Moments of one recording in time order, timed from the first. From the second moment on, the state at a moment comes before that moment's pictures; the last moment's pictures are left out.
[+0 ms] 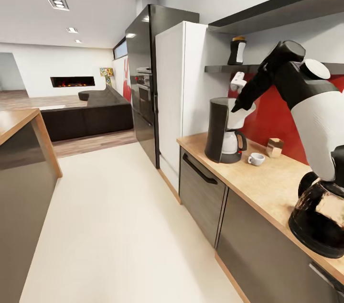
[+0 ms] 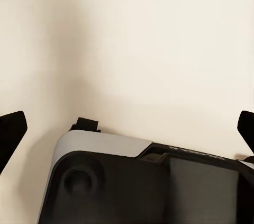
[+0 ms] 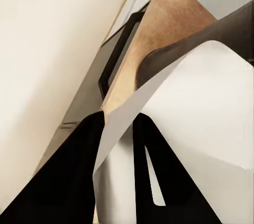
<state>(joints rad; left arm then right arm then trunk) 0.03 -0.03 0.04 -0.42 0.21 -0.08 -0.01 -1.69 -0.18 0.35 -0.69 0.98 0.66 1.54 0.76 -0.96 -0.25</state>
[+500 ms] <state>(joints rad) 0.03 -0.03 0.04 -0.42 0.21 -0.08 -0.01 -1.70 -0.18 0.35 -0.69 1.12 0.66 1.54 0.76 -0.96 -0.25</state>
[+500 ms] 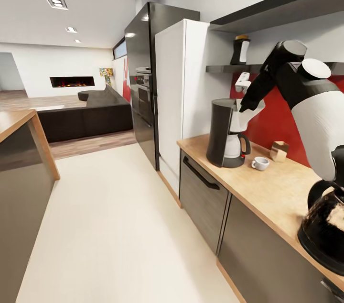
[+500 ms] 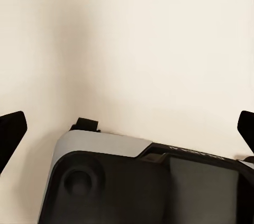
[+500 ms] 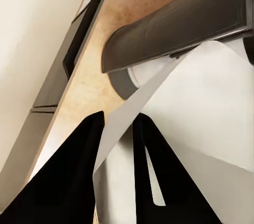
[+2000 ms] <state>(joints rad) 0.03 -0.03 0.04 -0.42 0.21 -0.08 -0.01 -1.74 -0.18 0.34 -0.70 1.28 0.67 1.50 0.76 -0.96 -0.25</state>
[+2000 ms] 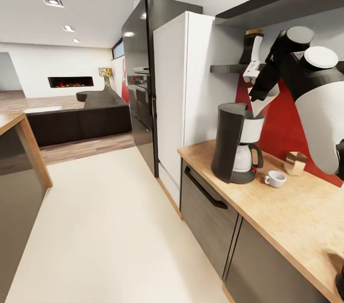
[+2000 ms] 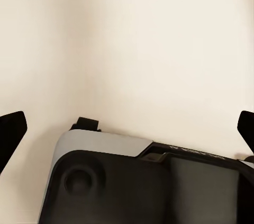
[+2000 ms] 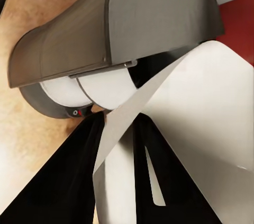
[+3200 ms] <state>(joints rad) 0.03 -0.07 0.04 -0.44 0.21 -0.09 -0.01 -1.73 -0.23 0.31 -0.68 1.30 0.67 1.48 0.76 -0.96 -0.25</state>
